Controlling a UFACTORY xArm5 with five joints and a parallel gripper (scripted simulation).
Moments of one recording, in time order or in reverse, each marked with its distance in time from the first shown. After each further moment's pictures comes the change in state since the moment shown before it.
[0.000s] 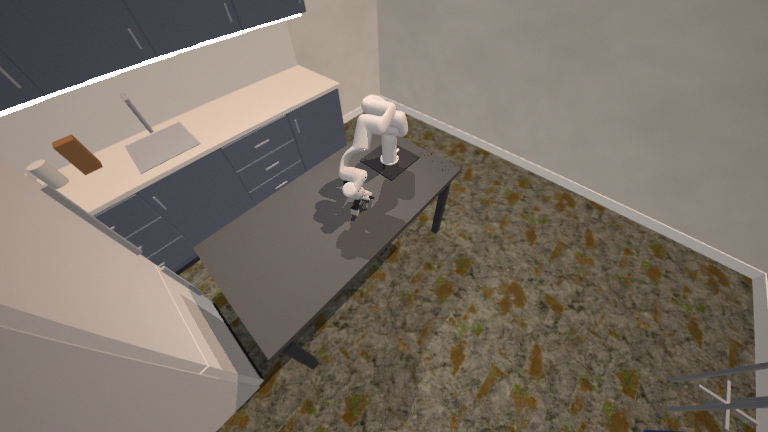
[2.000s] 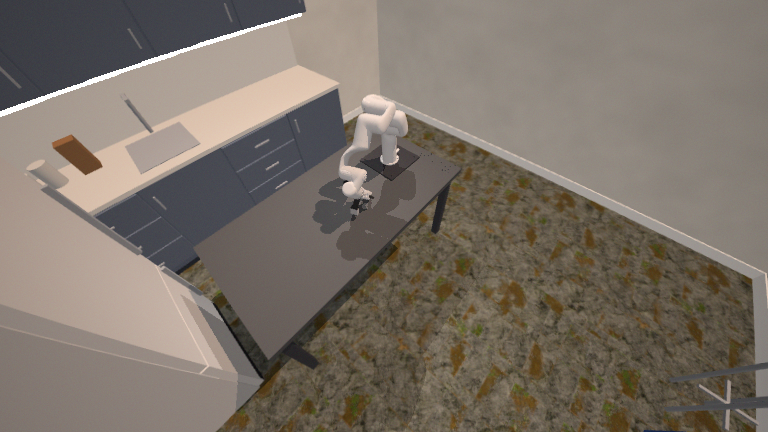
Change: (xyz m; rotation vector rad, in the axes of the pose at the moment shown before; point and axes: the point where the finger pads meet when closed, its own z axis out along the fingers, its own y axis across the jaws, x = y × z) arm -0.002 0.001 -0.003 0.001 0.000 0.000
